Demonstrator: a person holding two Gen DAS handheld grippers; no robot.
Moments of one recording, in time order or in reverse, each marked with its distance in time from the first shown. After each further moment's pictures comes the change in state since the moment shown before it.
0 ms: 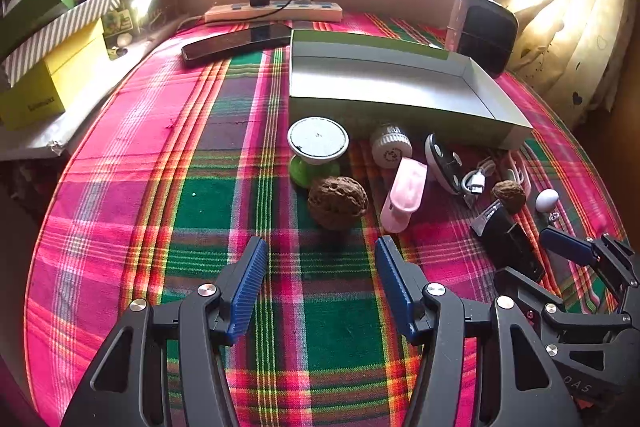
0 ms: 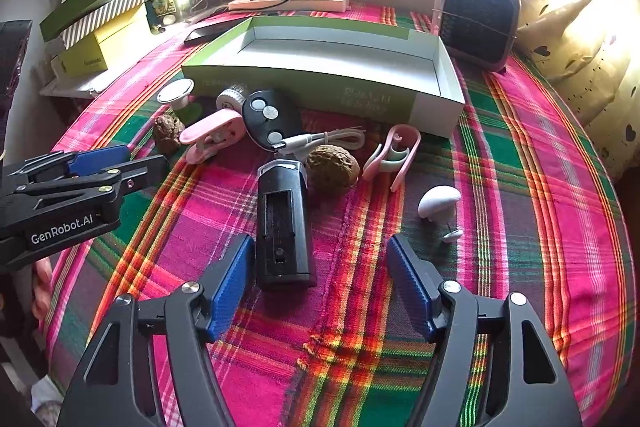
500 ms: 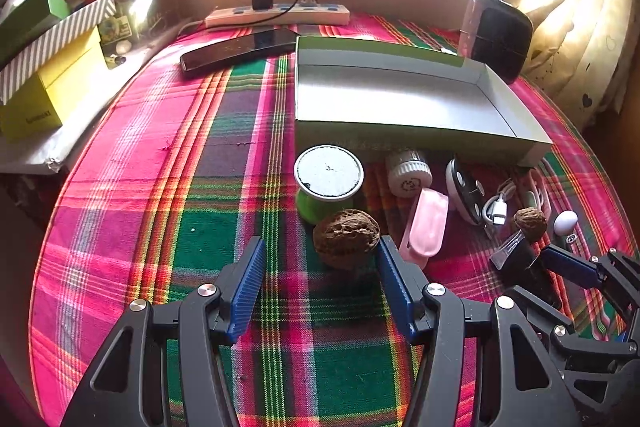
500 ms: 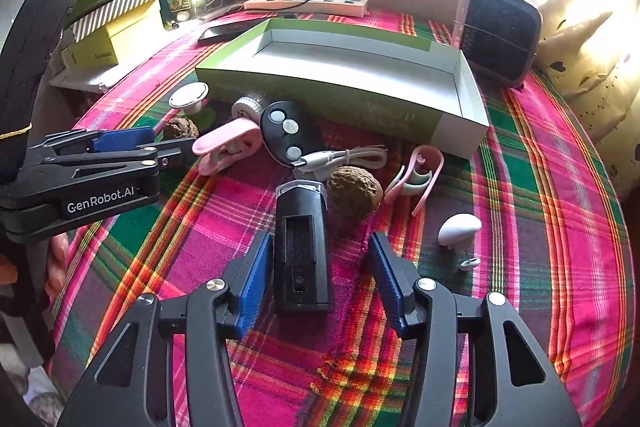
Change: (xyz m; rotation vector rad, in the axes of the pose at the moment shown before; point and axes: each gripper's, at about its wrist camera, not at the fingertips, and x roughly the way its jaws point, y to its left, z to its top) left arm 0.015 0.003 0.019 0.010 0.003 0.024; right arm 0.003 0.009 0.007 -0.051 -0.009 0.030
